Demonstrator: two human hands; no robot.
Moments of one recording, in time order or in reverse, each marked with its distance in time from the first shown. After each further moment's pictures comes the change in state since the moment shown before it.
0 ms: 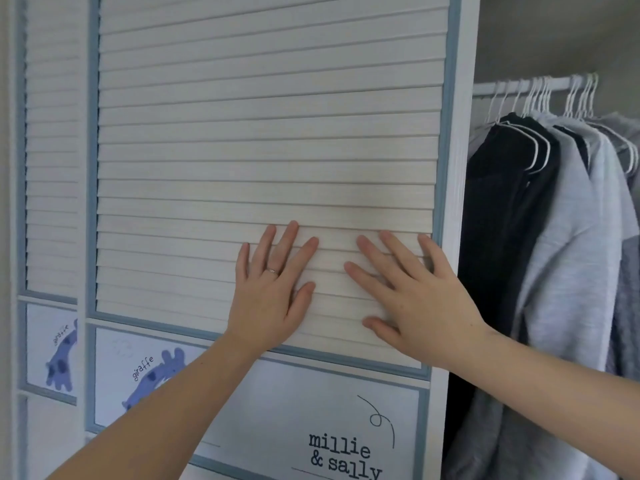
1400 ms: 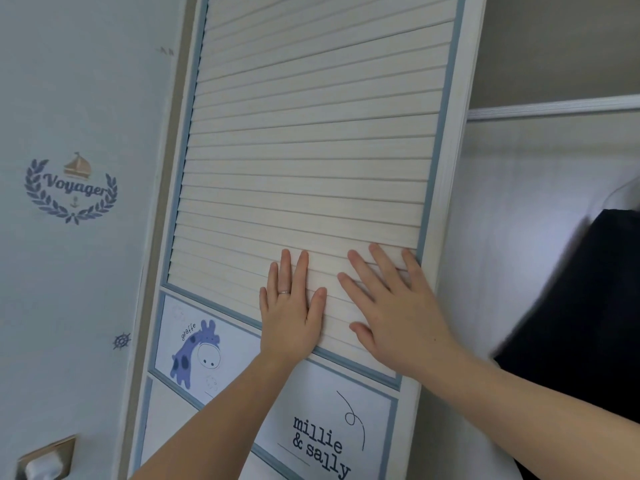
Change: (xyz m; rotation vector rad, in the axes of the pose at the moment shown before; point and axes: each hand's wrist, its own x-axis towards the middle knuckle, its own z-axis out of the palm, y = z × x) left_hand -0.061 -0.150 -0.021 -0.122 -0.084 -0.636; right_hand 0.164 -0.154 0.018 0.115 0.033 -0.114
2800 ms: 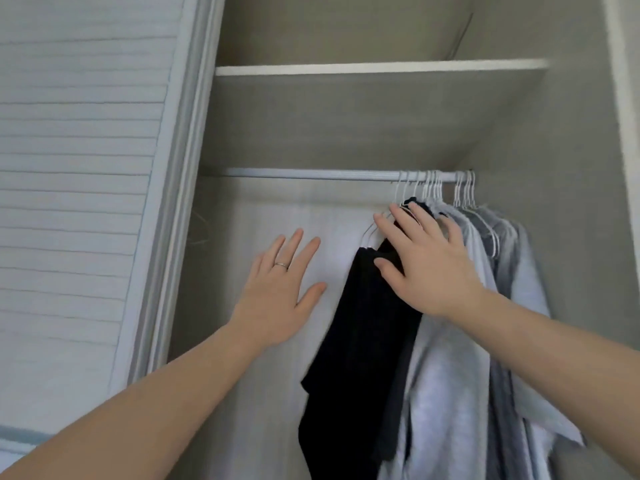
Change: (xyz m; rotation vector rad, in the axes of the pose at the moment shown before) left_hand 0.014 0.350 0.064 -0.011 -0.204 0.599; right_hand -0.197 0.326 -0.087 -0.099 -0.002 0.533
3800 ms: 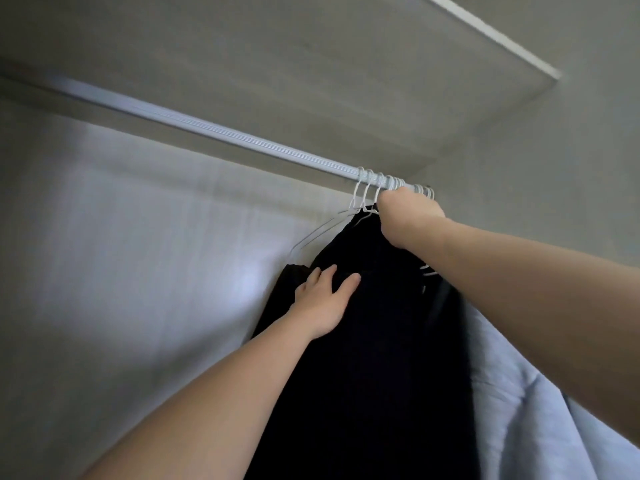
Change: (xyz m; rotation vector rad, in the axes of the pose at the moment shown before) left_hand 0.198 0.019 0.251 -0.972 -0.360 -0.115; right_hand 0.174 0.054 0.125 -0.485 -0.236 0.337
